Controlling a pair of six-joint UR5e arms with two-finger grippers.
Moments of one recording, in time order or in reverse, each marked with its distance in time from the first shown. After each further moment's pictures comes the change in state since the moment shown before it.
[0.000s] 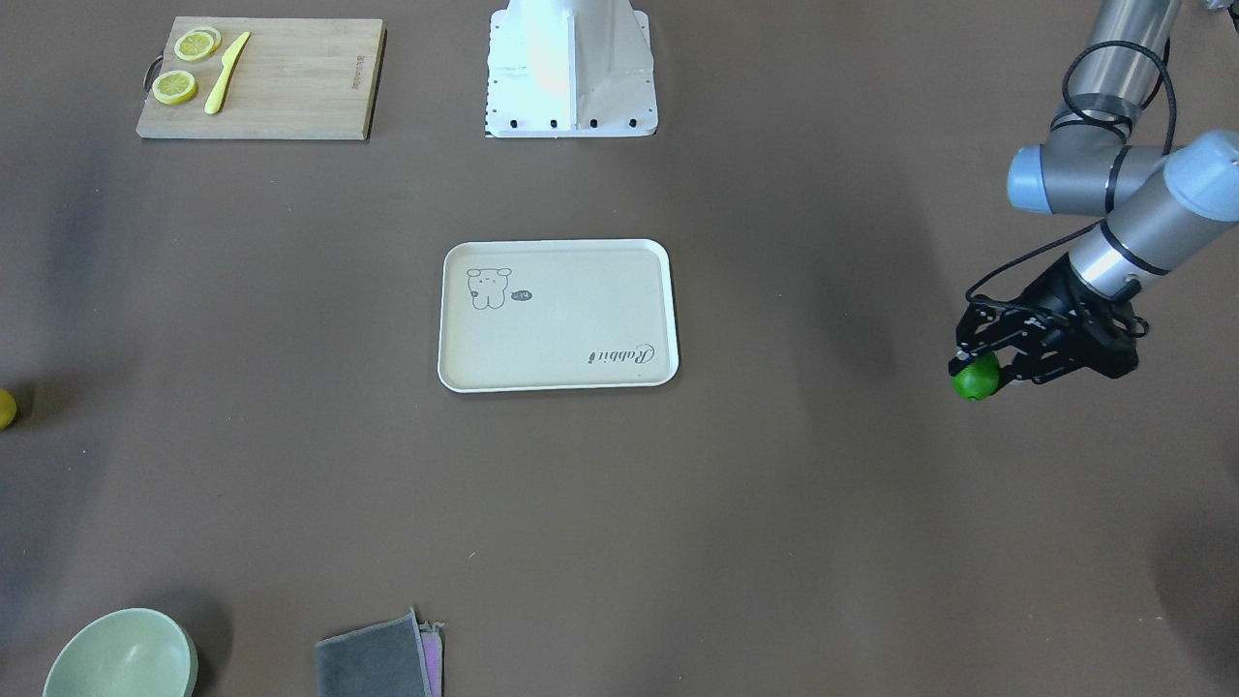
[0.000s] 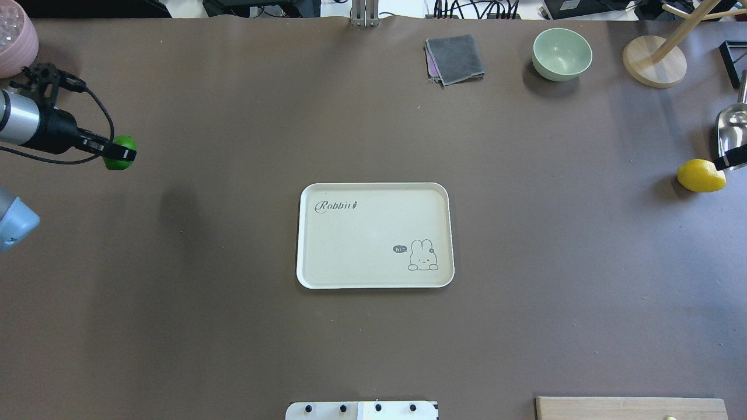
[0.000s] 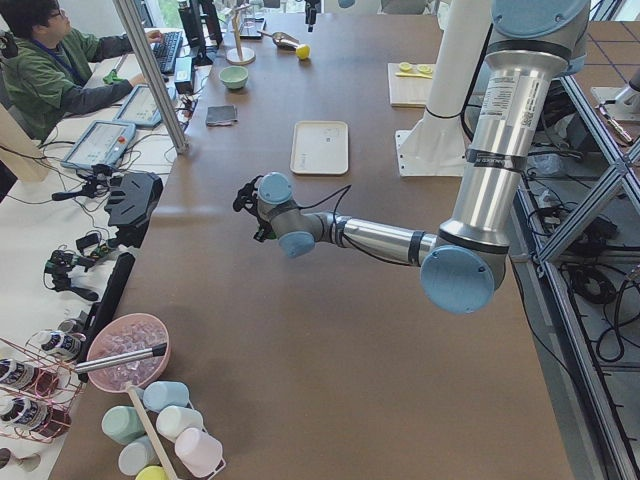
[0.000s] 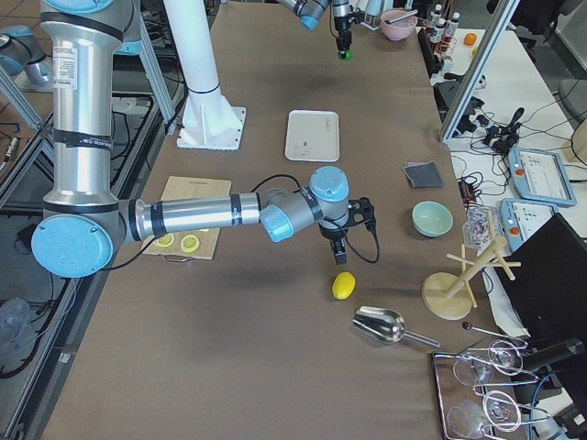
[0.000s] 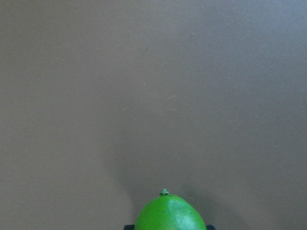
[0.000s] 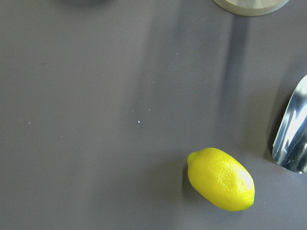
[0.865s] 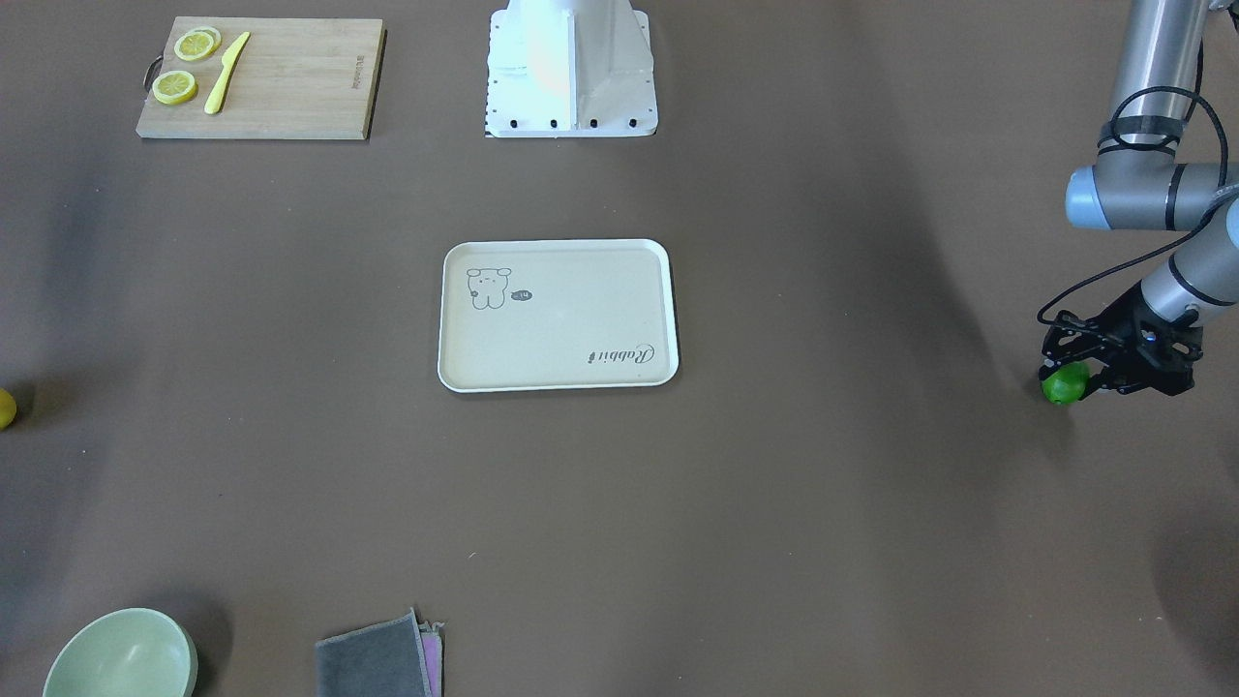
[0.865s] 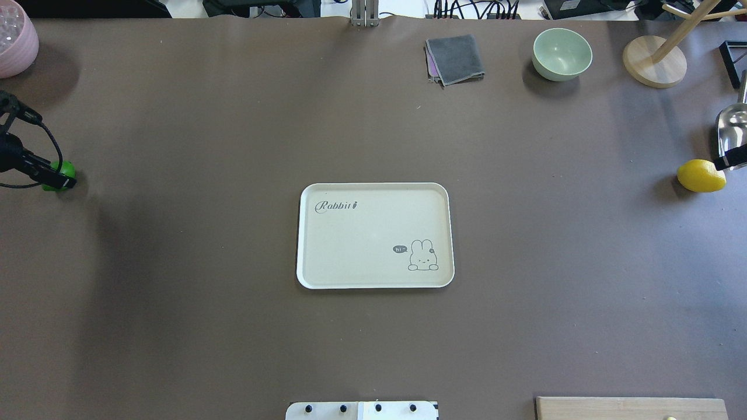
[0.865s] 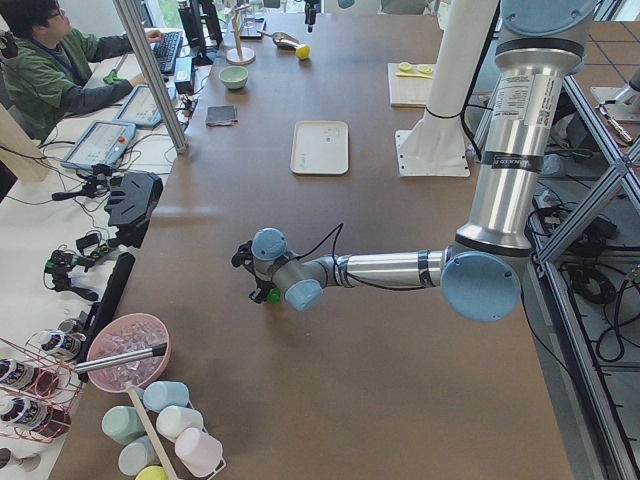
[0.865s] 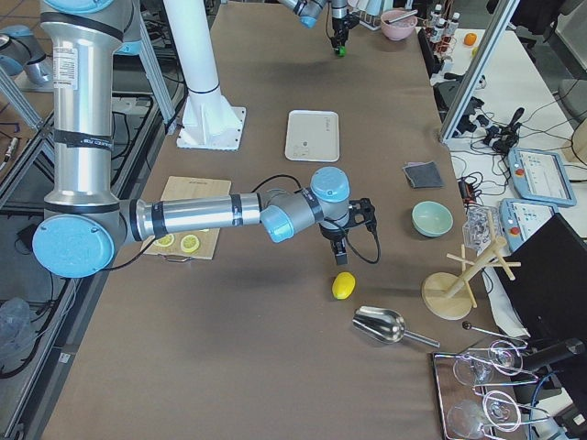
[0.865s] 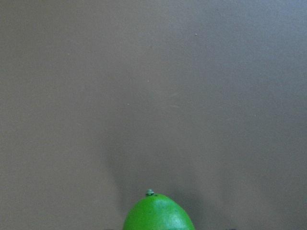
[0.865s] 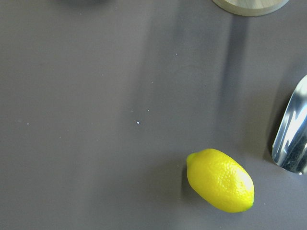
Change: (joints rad) left arm -0.113 0.083 0.252 0.019 0.000 0.531; right arm 0.000 0.005 -0.006 -0.001 0.000 -0.001
